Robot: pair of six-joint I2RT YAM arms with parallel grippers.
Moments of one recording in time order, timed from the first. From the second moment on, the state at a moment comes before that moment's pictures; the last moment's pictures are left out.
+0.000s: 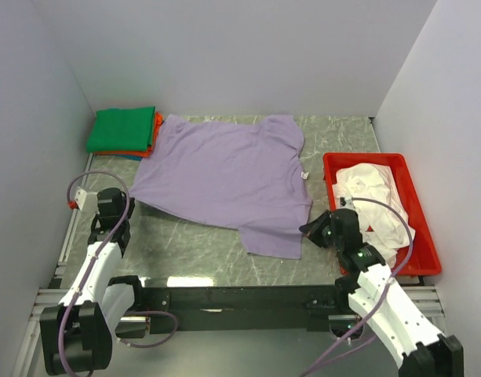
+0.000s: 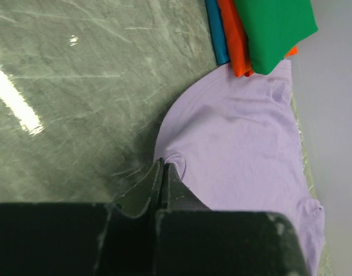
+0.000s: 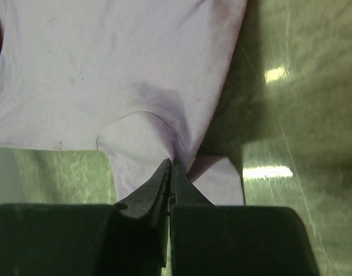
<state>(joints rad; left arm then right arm) 0.10 0.90 0.39 0.00 -0.33 -1.06 0.30 0.60 0.29 -0.32 -0.06 0.89</state>
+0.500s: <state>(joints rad) 0.10 0.74 0.36 -0.19 -0.40 -1.11 0.30 0.29 0.29 -0.68 -0.09 0.94</state>
